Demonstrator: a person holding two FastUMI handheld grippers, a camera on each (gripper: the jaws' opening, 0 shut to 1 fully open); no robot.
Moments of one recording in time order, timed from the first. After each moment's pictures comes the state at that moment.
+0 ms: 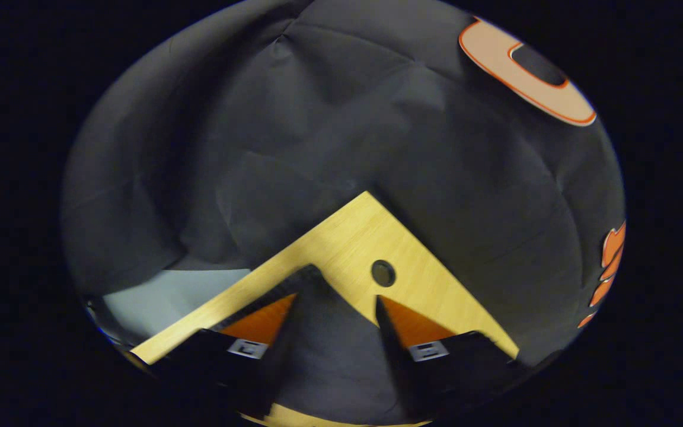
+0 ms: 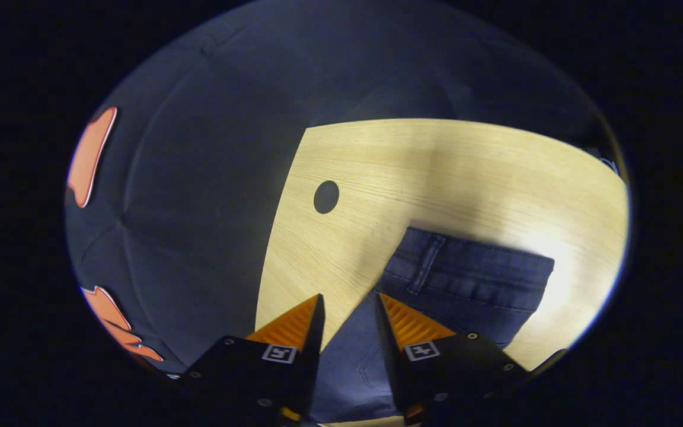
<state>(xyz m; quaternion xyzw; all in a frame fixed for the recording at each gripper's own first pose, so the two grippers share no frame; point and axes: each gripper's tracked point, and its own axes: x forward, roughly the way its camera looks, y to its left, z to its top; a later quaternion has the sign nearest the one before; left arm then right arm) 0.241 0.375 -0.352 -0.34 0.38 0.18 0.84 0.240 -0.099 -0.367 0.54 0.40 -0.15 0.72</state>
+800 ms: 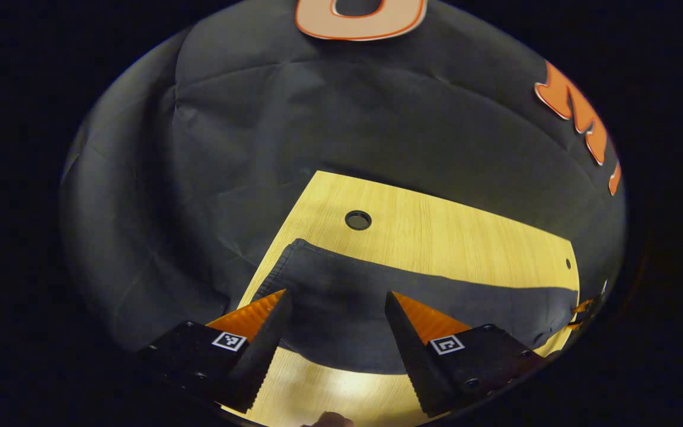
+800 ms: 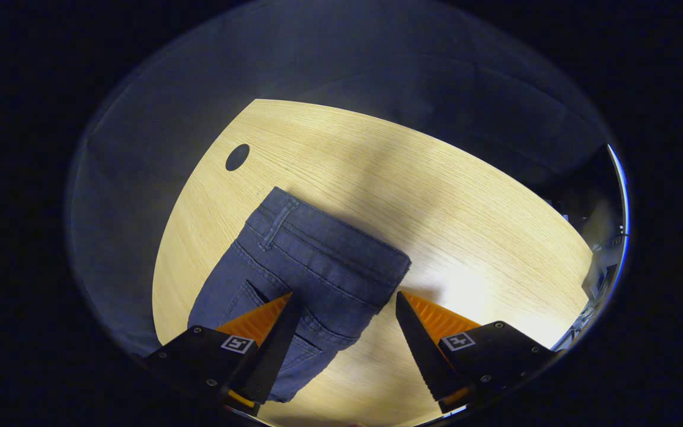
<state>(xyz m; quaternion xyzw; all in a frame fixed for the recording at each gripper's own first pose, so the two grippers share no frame) 0.192 0.361 -0.369 -0.07 0.47 0.07 0.88 0.124 -0.127 -0.436 0.39 0.53 -0.22 0.73</state>
